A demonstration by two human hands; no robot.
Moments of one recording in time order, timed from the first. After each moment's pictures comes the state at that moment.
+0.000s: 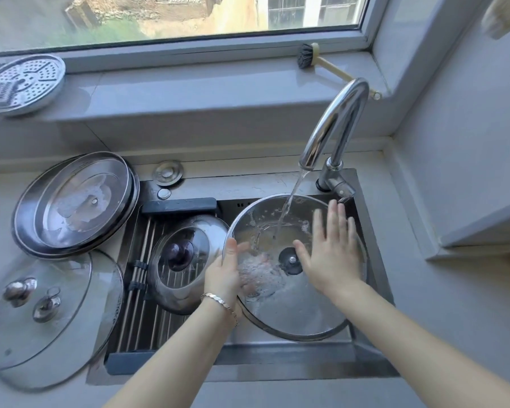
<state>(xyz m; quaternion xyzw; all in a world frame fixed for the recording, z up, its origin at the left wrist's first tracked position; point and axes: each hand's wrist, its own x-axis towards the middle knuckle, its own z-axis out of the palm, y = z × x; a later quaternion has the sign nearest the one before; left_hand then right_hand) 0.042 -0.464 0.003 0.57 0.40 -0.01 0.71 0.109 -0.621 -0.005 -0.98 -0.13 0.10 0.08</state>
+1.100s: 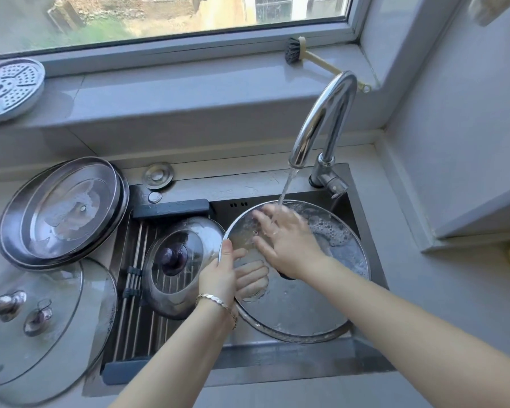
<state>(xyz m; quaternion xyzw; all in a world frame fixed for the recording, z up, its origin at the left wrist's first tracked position) 0.047 -0.472 0.028 0.52 0.43 -0.07 0.74 0.129 -0.583 -0.003 -0.93 -0.30 0.17 0.13</state>
